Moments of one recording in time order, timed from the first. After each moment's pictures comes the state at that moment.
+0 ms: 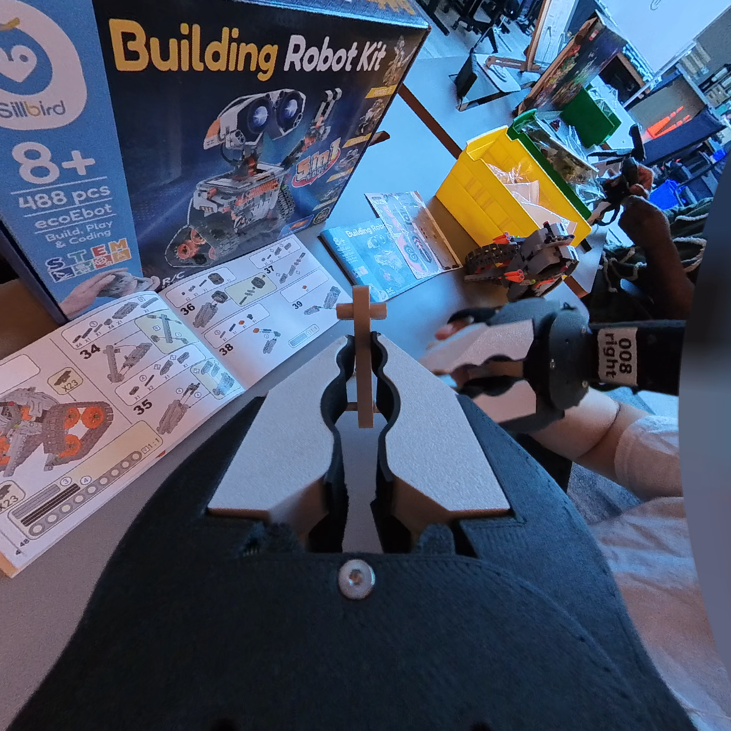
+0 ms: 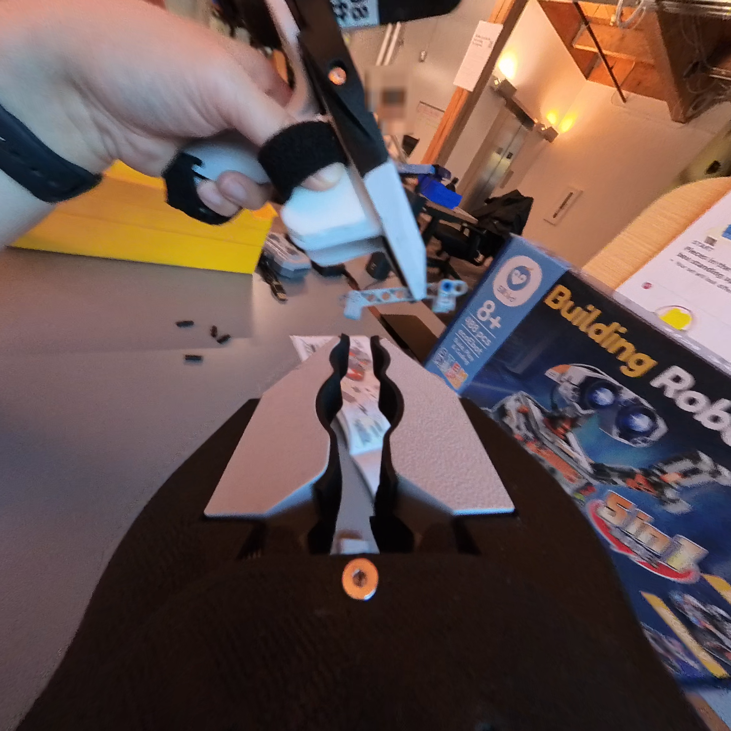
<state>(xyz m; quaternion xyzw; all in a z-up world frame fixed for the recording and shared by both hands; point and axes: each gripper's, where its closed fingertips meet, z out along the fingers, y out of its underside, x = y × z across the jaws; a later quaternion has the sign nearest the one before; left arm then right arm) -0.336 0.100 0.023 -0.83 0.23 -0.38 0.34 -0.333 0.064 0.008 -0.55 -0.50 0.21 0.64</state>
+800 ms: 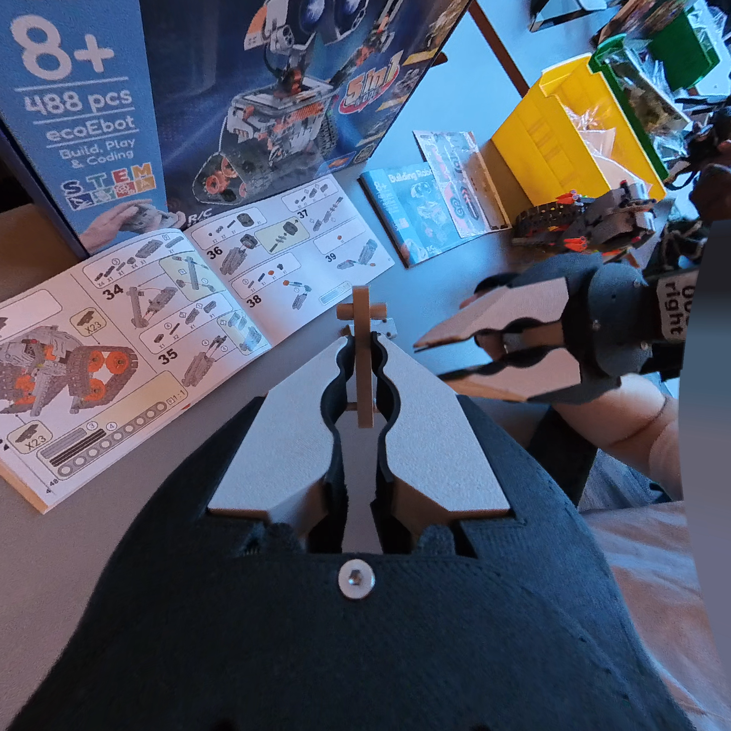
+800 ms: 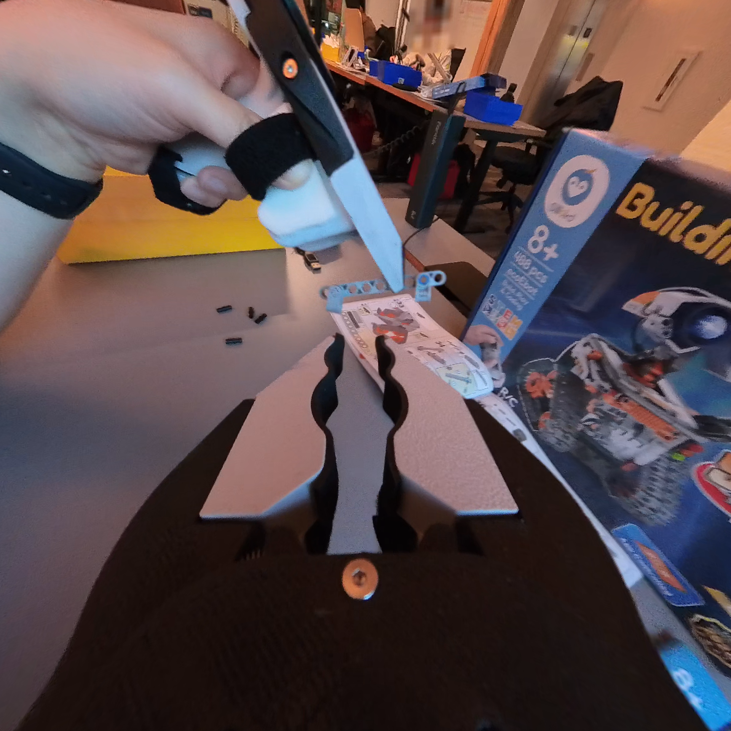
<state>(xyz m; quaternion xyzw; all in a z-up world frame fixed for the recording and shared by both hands) -0.349 0.104 -0.012 -0.87 0.22 -0.33 0.29 -0.334 0.074 -0.018 -0.62 -0.48 0.28 0.55</state>
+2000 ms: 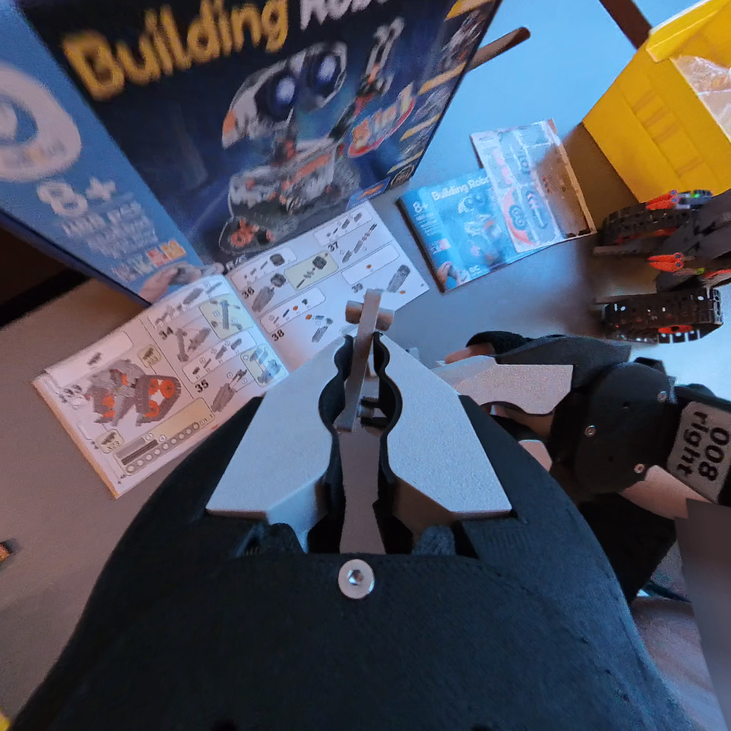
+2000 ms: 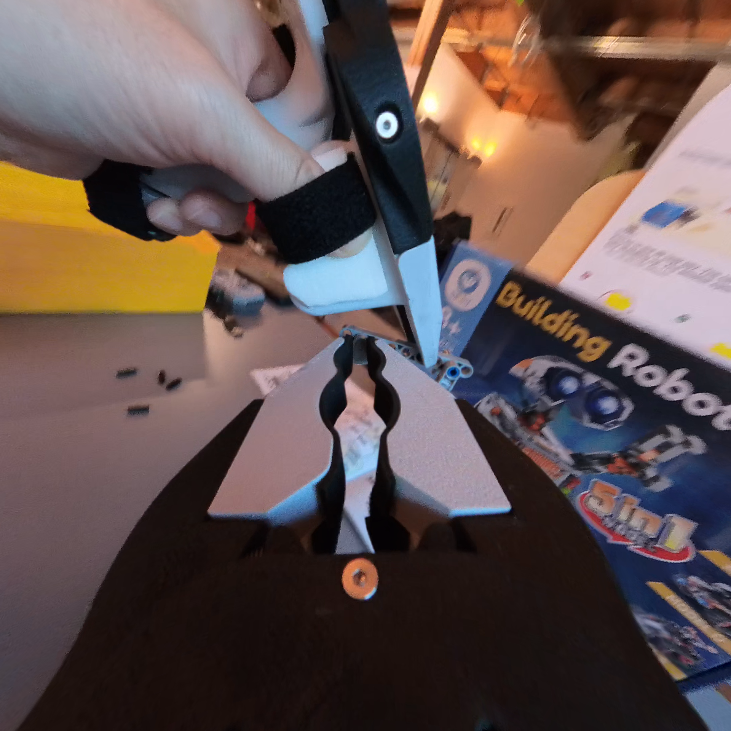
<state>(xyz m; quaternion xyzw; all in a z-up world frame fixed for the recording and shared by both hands) -0.307 0.119 0.007 -0.90 0.23 -0.18 0.31 -0.335 0.091 0.019 -0.55 -0.42 0.21 0.69</state>
